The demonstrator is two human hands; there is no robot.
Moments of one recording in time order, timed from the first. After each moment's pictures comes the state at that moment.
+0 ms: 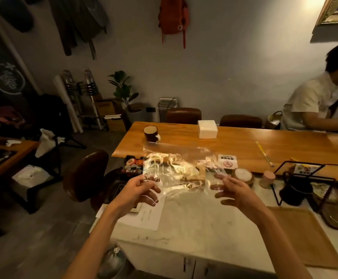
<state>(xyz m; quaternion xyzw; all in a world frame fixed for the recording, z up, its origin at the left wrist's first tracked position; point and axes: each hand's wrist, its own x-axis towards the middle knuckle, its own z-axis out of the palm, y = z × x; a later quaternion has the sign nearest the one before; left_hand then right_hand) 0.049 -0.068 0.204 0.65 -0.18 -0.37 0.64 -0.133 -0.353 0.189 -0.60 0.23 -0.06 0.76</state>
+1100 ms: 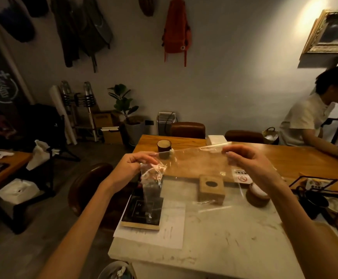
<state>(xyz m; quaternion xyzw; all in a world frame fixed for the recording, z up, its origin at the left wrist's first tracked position) 0.178 0.008 0.279 0.68 -0.36 -0.21 0.60 -0.045 -0.275 0.315 -0.77 0.10 -0.23 0.59</state>
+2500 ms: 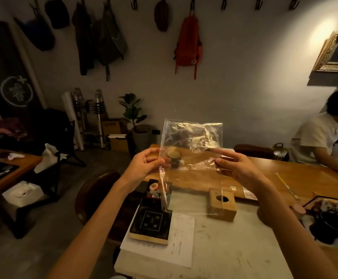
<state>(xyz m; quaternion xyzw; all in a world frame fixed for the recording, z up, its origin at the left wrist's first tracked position) 0.192 0.008 0.299 0.61 -0.31 -0.22 0.69 0.032 -0.258 0.314 -0.69 0.10 -0.12 0.71</state>
